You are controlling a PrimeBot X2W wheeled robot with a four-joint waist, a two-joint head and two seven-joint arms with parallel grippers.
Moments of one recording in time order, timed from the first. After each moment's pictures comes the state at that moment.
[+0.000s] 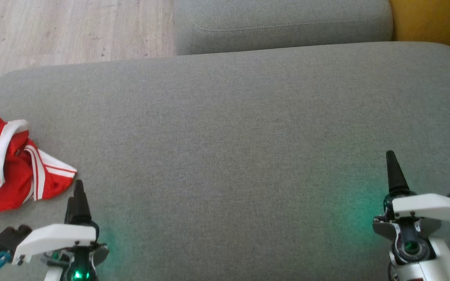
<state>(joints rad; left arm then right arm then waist) -0.15 0.11 -0.02 0.46 -1.20 -0.12 -0.01 -0.18 -0.08 -0.01 0.50 1.26 0.13 0.00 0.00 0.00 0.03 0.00</state>
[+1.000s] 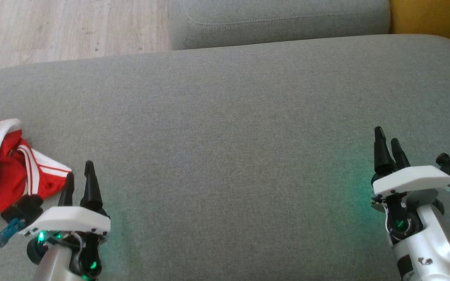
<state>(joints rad) -0.25 0.15 -0.09 0.56 -0.79 -0.12 -0.09 -0.34 -0.13 0.07 0.65 0.84 0.13 -0.09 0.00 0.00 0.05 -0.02</state>
